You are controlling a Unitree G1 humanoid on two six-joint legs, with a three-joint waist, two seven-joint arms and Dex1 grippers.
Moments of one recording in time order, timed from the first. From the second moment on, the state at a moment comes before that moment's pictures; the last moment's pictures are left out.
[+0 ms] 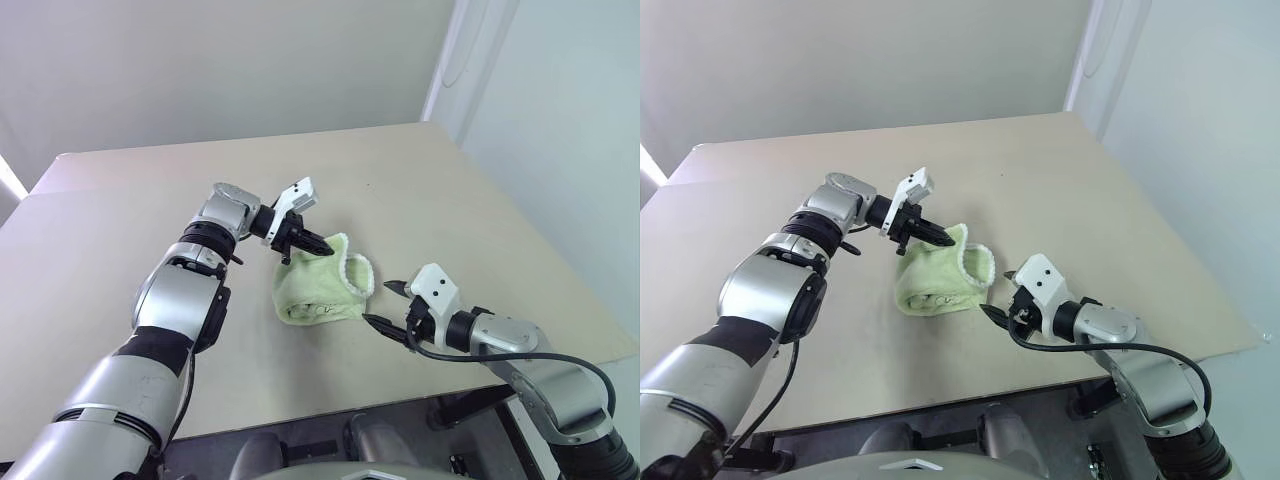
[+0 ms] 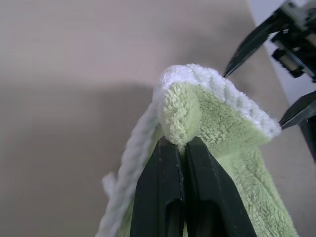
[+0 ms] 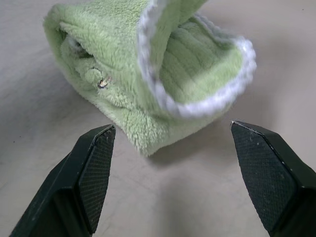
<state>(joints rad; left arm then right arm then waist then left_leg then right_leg) -1.22 0.24 -0.17 1.25 0.05 0.20 -1.52 -0.02 -0.61 0.11 -0.54 0.32 0.68 0.61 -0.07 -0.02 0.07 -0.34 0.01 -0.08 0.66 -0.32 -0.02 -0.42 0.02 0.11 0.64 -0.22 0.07</state>
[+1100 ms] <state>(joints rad) -1.17 0.23 -0.10 1.21 0.03 0.02 -1.40 -0.03 -0.59 -0.03 -0.57 0.44 0.71 0.62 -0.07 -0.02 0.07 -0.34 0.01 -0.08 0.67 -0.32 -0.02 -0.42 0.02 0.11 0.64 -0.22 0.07</state>
